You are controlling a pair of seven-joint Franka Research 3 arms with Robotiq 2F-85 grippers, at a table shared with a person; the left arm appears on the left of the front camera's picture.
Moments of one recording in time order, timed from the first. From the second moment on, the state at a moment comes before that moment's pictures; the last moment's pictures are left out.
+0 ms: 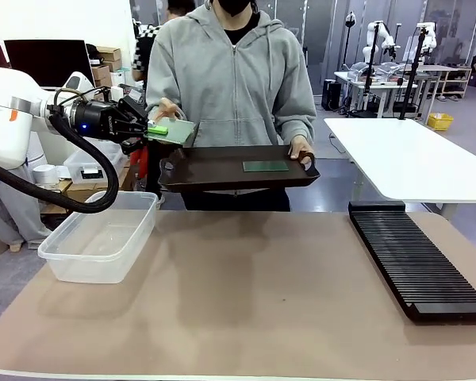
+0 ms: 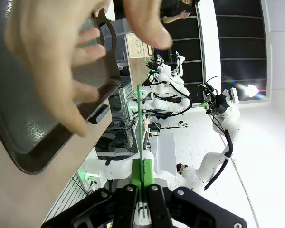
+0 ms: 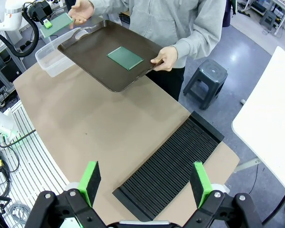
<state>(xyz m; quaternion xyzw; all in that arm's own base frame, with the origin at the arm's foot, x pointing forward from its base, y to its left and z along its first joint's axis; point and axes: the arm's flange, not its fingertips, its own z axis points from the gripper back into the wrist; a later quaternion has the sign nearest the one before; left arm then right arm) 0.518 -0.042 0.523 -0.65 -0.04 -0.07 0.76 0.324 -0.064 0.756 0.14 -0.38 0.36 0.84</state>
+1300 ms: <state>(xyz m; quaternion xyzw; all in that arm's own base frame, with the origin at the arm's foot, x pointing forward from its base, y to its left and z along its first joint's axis) 0.484 -0.011 0.575 -0.46 -0.06 -0.12 0.88 0.324 -0.064 0.756 0.14 -0.38 0.36 0.84</state>
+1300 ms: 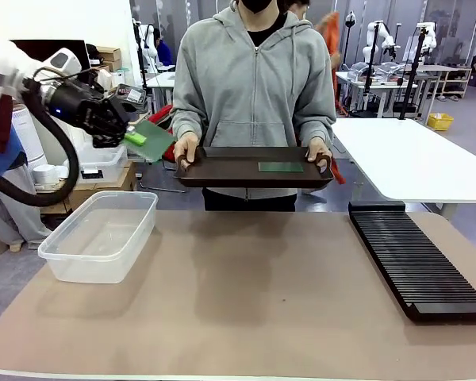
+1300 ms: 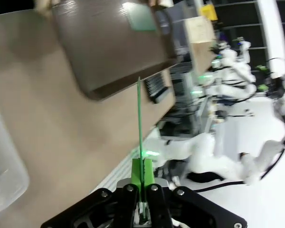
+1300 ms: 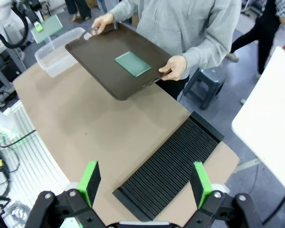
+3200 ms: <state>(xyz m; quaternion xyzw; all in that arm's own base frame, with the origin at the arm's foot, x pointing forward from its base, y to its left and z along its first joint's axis) 0.479 0.051 0.510 -0.27 -0.06 -0.05 0.96 0.324 -0.064 0.756 0.14 -0.38 0.36 0.84</state>
